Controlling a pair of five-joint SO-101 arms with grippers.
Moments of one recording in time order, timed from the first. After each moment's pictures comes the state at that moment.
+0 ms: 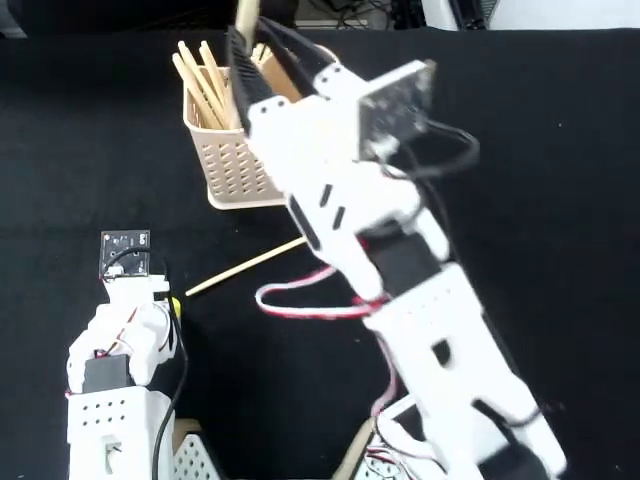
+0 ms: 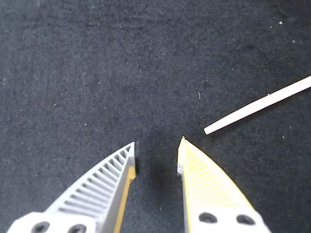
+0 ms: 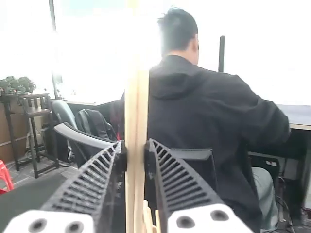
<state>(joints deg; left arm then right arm) -14.6 -81.8 92.4 50.6 -7.9 -30.6 -31.4 22.0 6.2 -2.7</state>
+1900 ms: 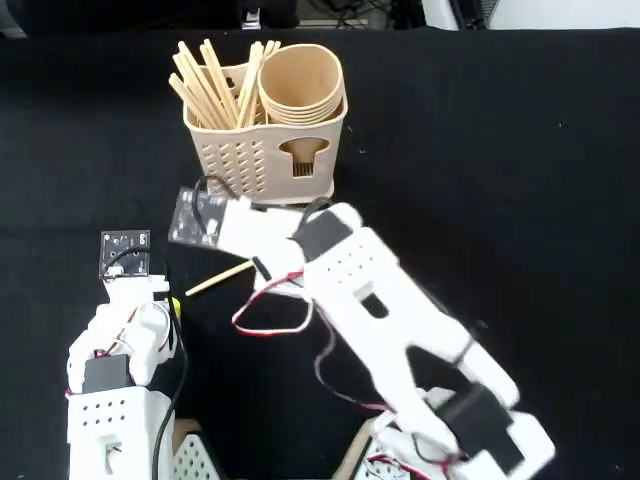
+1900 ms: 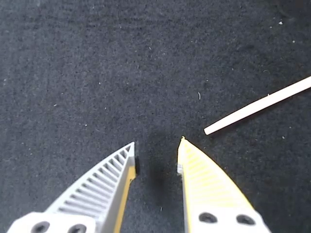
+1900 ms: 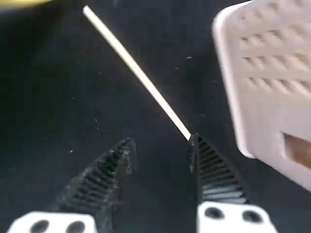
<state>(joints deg) -14.6 -81.8 92.4 50.6 -7.9 -36.8 -11.8 28.4 61.4 45.8</state>
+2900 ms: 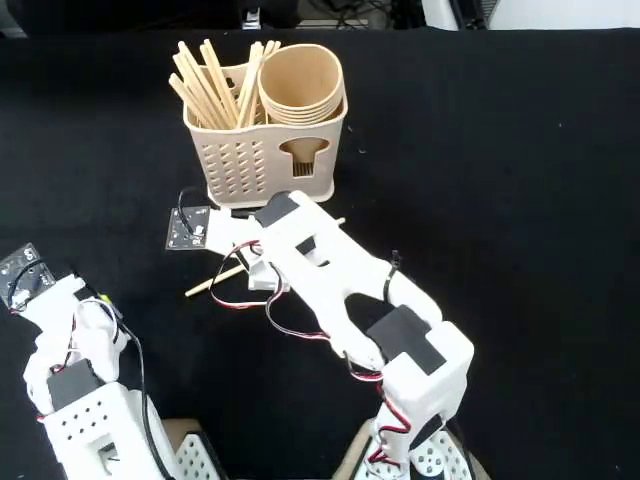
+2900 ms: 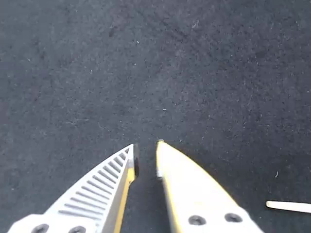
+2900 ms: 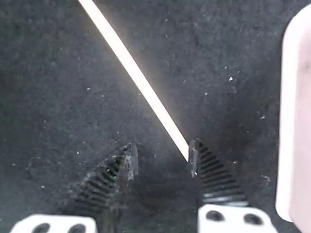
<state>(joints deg) -35.9 -82.5 88.7 50.6 7.1 -36.3 15.4 16.7 57.4 51.2</state>
